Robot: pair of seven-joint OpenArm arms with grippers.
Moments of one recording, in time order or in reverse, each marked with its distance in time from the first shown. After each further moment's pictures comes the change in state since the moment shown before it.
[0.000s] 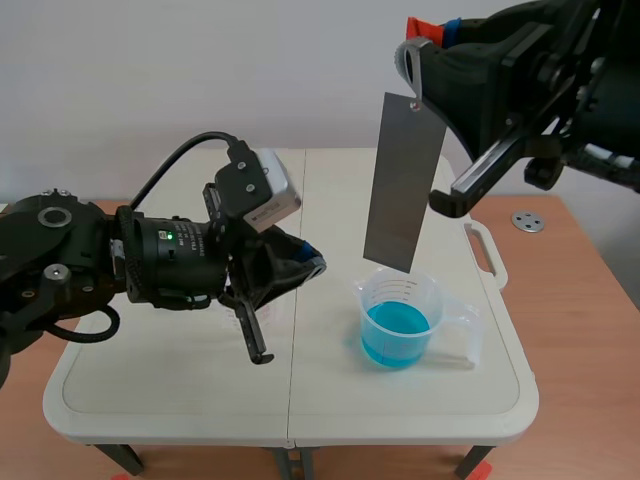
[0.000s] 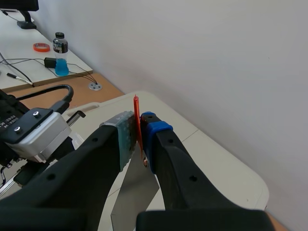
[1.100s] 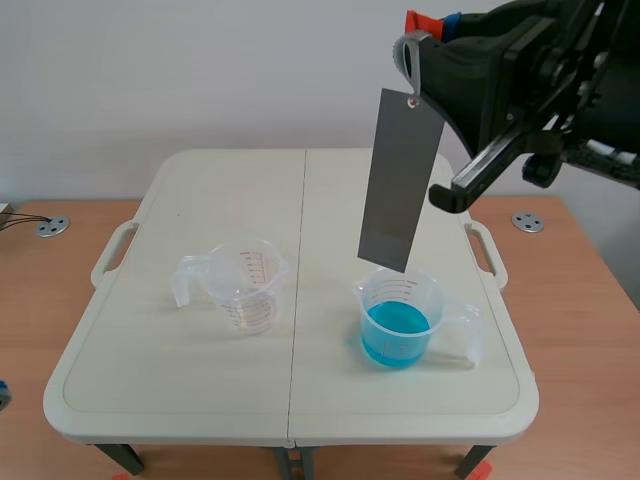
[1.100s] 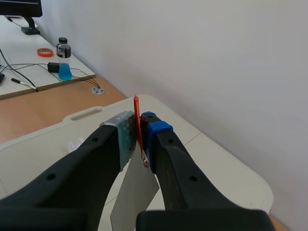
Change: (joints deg) left arm 61.0 -17.4 -47.3 15.3 -6.5 5.1 -17.2; right arm 0.0 0.0 0.0 0.0 1.4 0.0 0.0
